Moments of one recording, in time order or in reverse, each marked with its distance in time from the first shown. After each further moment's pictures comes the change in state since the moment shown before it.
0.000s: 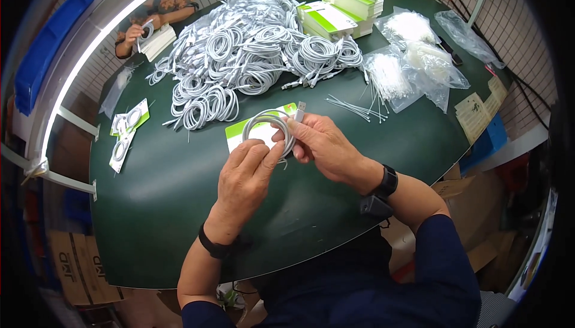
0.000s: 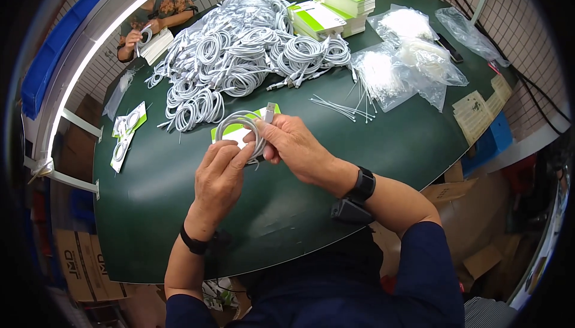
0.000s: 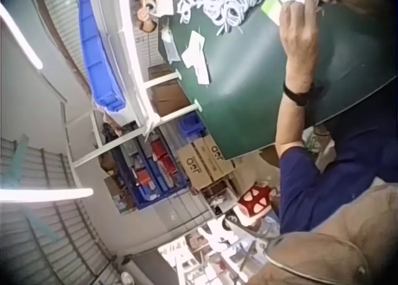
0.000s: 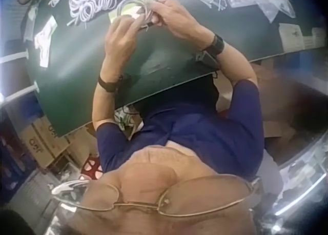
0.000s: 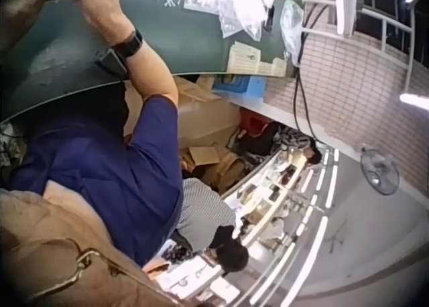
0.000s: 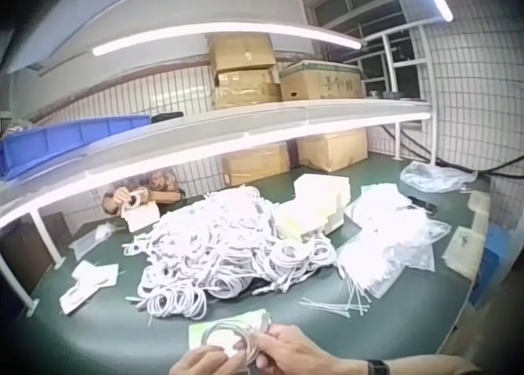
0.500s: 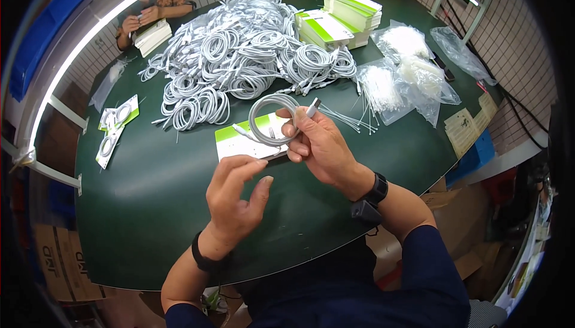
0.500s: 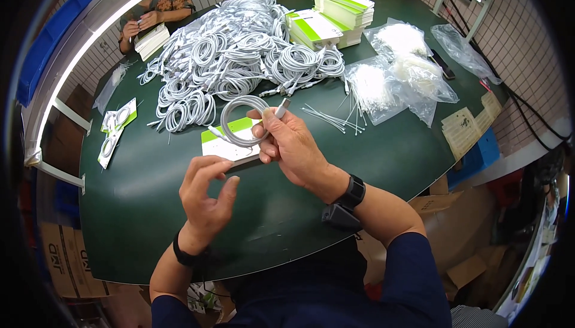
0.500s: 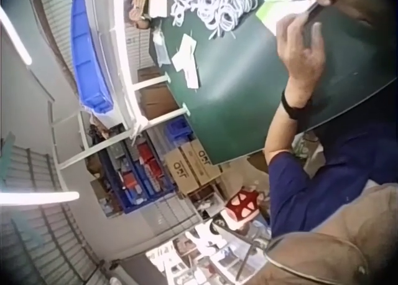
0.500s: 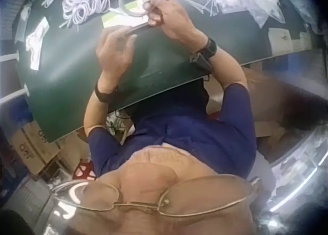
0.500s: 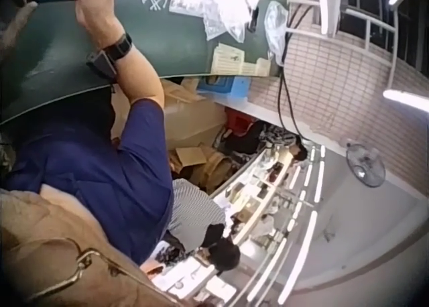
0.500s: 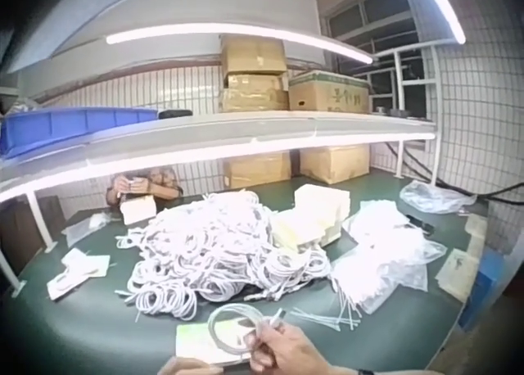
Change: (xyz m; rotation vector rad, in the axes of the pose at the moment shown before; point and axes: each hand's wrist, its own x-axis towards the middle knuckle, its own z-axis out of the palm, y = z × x) left_hand -0.018 0.025 -0.013 -0.472 0.112 -0.375; right_hand -0.001 -0.008 -0.002 0.358 0.027 -0.054
